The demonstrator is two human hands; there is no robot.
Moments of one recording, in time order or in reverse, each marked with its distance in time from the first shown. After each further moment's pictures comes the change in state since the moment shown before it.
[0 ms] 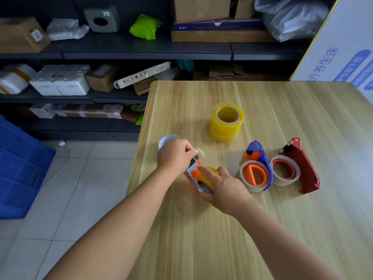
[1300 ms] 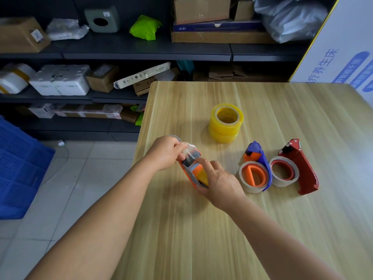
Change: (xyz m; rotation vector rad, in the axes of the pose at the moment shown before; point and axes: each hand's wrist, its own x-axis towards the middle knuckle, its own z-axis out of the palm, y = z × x) left_hand 0.009 -0.012 -0.029 -0.146 -0.189 0.012; right_hand 0.010 -0.013 -0.006 0.065 0.121 0.018
